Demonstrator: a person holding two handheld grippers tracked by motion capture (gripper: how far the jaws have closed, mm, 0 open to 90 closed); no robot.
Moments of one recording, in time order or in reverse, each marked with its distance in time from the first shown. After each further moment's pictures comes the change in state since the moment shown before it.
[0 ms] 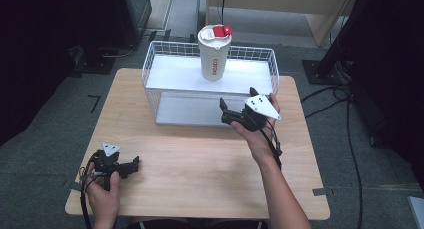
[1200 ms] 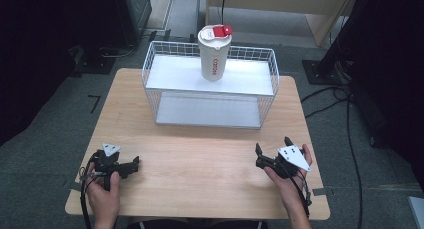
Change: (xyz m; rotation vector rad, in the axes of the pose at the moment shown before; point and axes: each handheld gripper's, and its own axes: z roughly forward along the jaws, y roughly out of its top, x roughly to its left) left arm 0.000 0.000 0.000 0.000 -0.001 -0.001; right arm -0.056 -0.118 -0.107 0.178 -0.204 0.018
